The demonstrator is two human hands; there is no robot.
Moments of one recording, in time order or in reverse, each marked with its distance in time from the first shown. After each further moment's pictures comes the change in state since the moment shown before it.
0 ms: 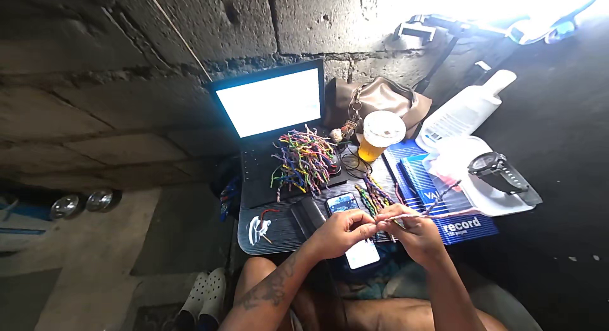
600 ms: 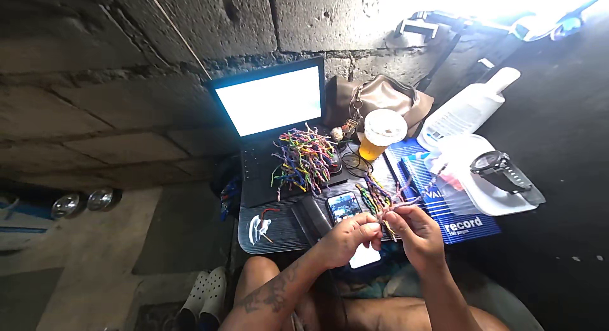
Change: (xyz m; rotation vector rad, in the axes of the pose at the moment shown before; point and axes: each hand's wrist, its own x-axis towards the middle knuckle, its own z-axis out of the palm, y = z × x) left_hand -0.005 0.000 0.019 -0.456 -0.024 0.011; right_hand -0.001 -0.015 0.020 0.064 0.201 0.017
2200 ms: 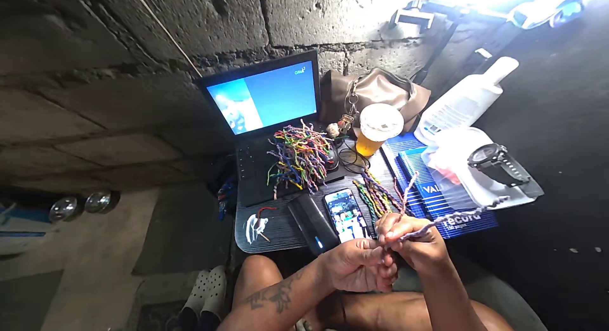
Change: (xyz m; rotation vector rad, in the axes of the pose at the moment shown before) left_hand -0.007 -0.031 0.022 -0.956 -0.455 -0.184; right_hand 0.000 0.000 -0.012 0.514 -0.432 -0.037
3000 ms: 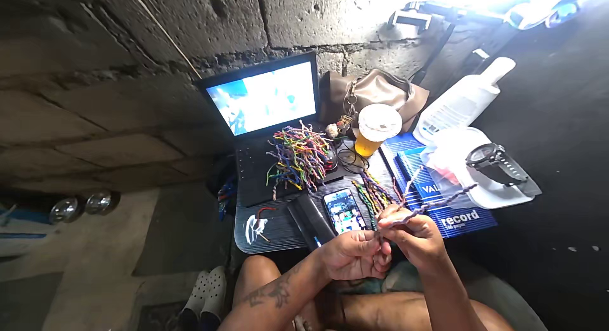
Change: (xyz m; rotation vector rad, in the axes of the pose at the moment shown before) left_hand 0.001 0.013 -0.007 0.137 0.051 0.003; right_hand 0.001 -0.002 0.001 -0.134 0.153 0.032
